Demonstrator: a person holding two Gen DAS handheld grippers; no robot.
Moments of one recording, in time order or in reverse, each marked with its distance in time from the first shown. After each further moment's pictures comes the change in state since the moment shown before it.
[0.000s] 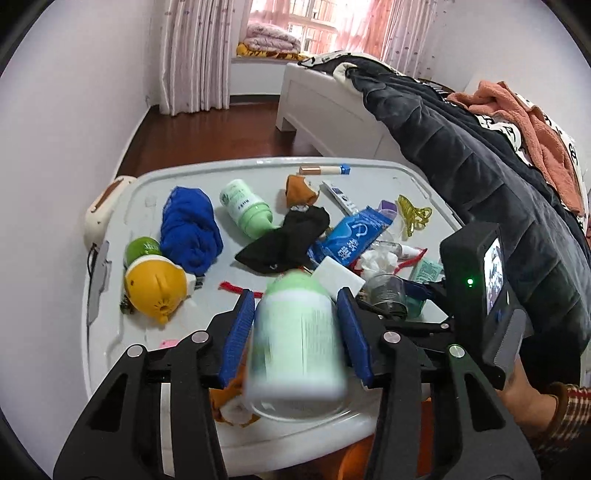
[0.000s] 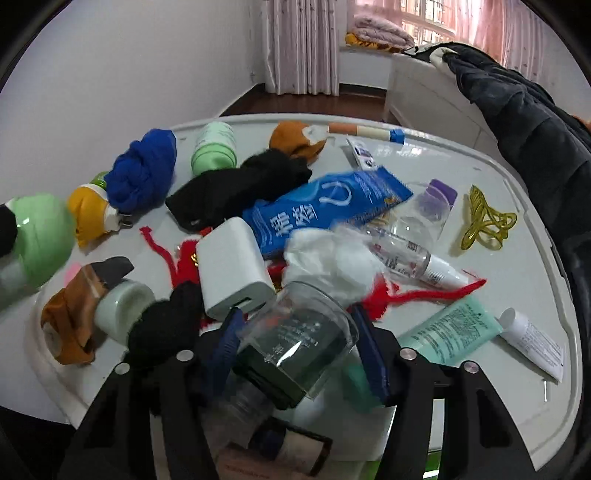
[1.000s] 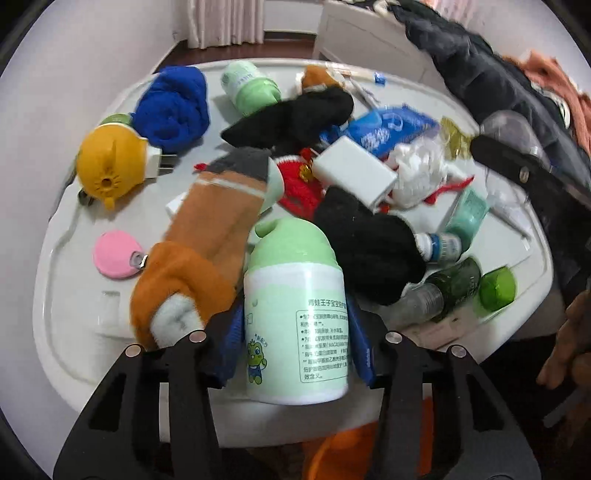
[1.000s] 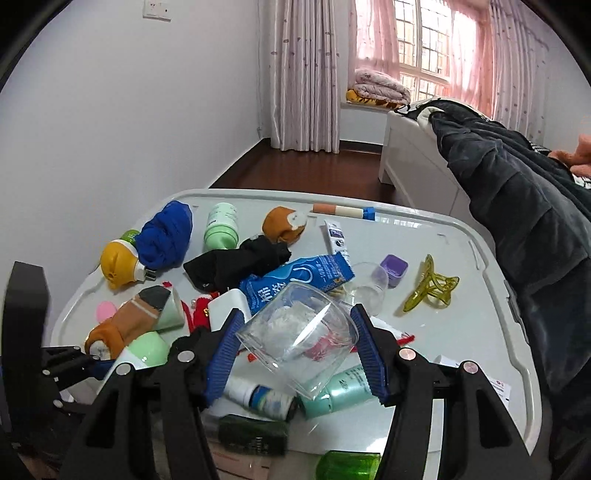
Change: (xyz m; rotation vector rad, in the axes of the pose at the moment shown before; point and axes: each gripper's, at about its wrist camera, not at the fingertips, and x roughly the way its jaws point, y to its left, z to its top) left arm 0.063 -0.021 -0.064 -0.117 0.210 0.129; right arm -0.082 -0.031 0.009 -0.026 -0.228 0.011
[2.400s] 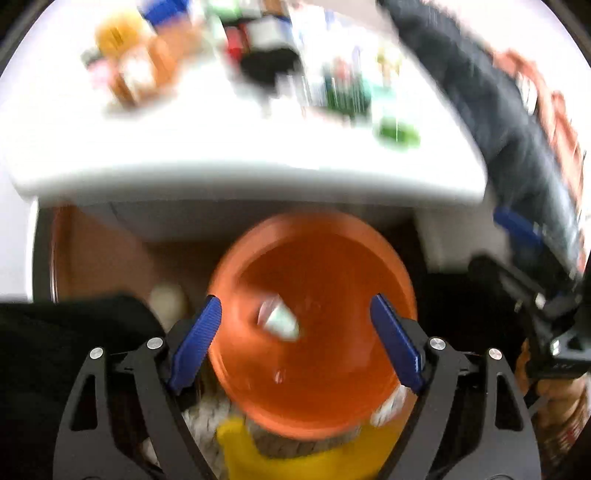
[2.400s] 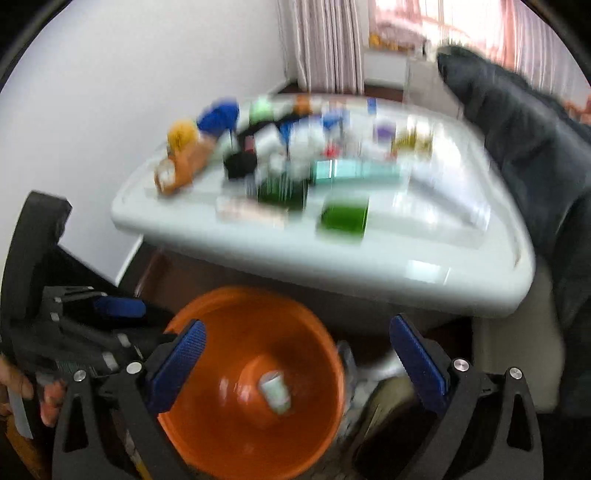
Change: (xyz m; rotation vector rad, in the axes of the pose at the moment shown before) left arm -0.057 -0.037 -0.103 -0.098 0.087 -0.183; right arm -0.117 -0.021 -0.131 -0.038 0.189 0.117
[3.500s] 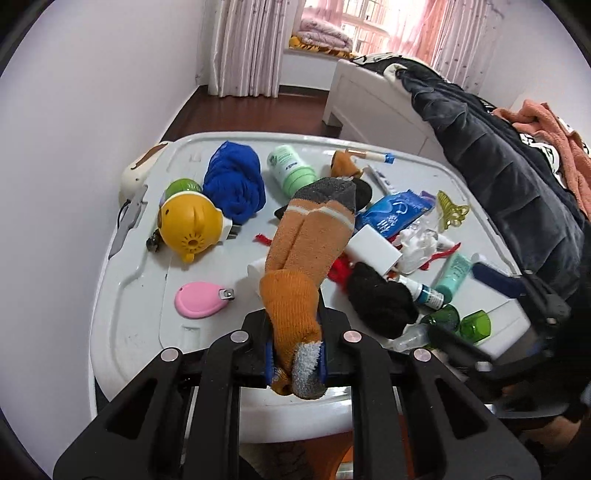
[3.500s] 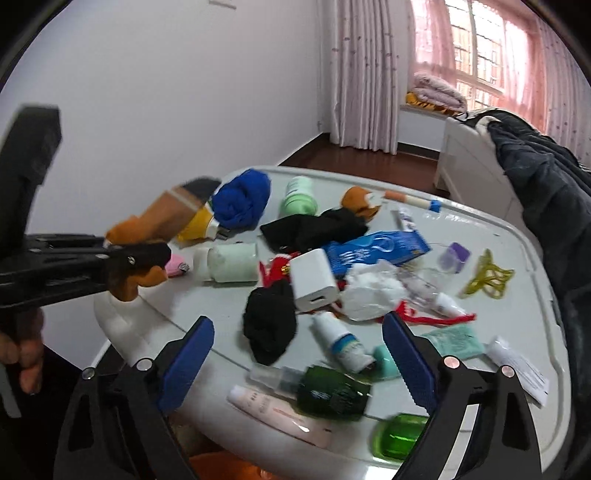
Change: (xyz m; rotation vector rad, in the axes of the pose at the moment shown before) left arm -0.041 0.065 0.117 0.076 -0.301 0.157; right arm 0.094 0.051 0.113 -0.118 -0.165 0.058
